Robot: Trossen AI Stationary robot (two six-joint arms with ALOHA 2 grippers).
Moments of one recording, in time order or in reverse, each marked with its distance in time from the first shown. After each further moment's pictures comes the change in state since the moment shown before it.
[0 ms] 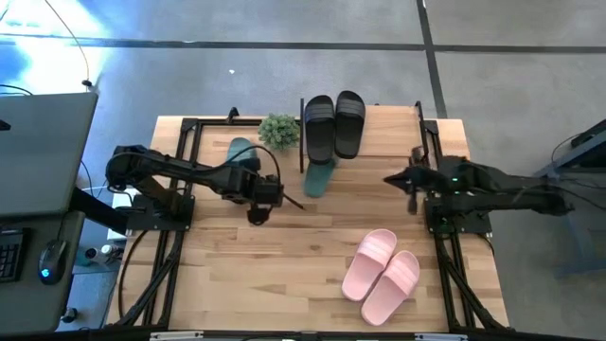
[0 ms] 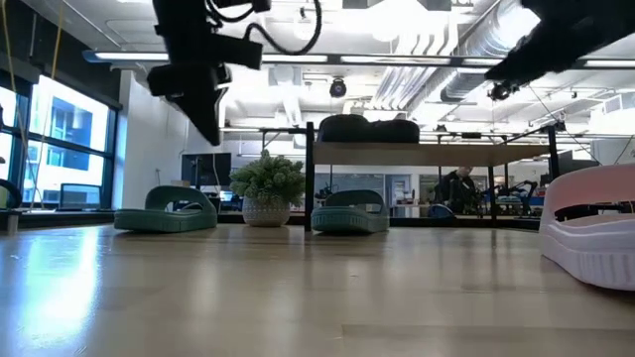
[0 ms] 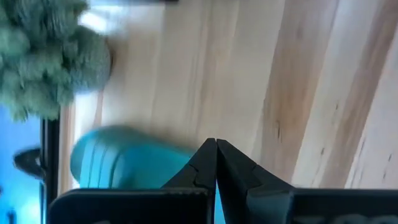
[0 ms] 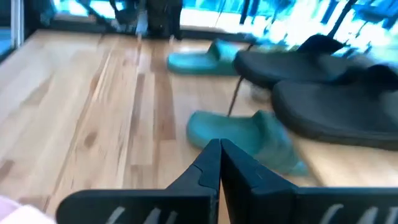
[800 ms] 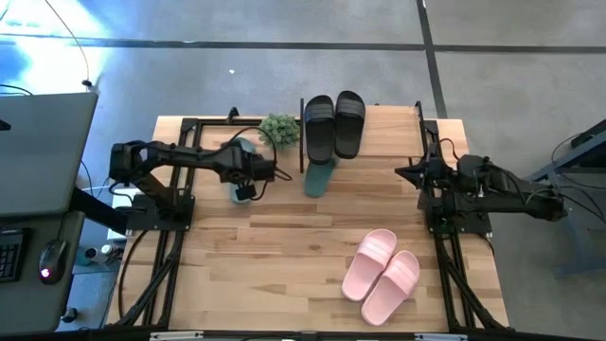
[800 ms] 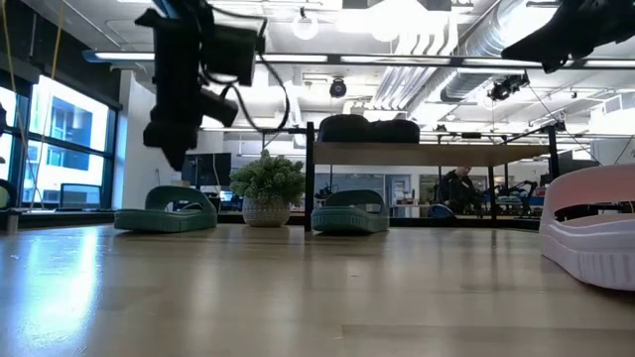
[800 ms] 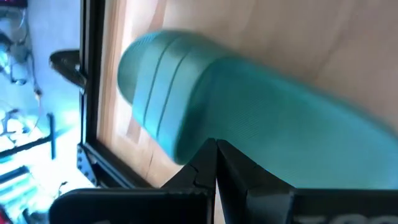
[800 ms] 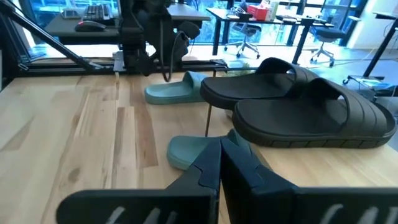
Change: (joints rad) left arm 0.246 0.001 -0.143 -0.068 -0.104 0.008; right arm -0.001 -0.179 0.002 -0.045 0.103 0.061
